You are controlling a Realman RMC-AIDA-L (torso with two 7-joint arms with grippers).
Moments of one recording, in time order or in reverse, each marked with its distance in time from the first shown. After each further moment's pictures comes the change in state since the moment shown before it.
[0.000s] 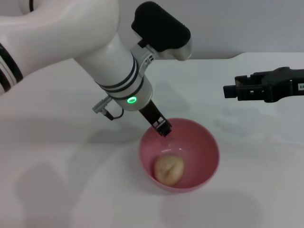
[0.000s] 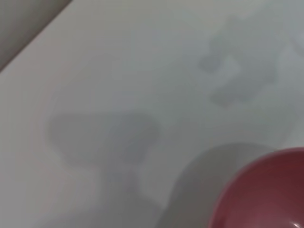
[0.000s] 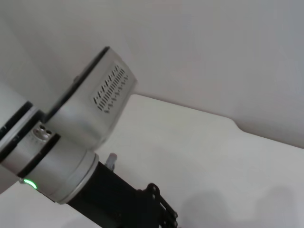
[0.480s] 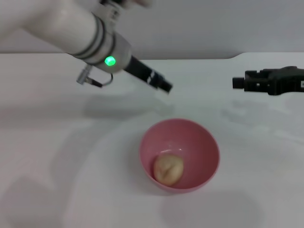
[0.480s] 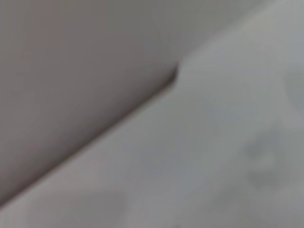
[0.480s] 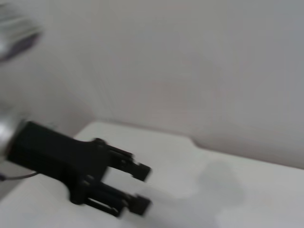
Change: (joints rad) left arm 0.102 0.008 -0.284 0.080 -0.034 -0.095 0.095; right arm 0.000 0.002 0.056 -0.154 0.016 -0.137 -0.091
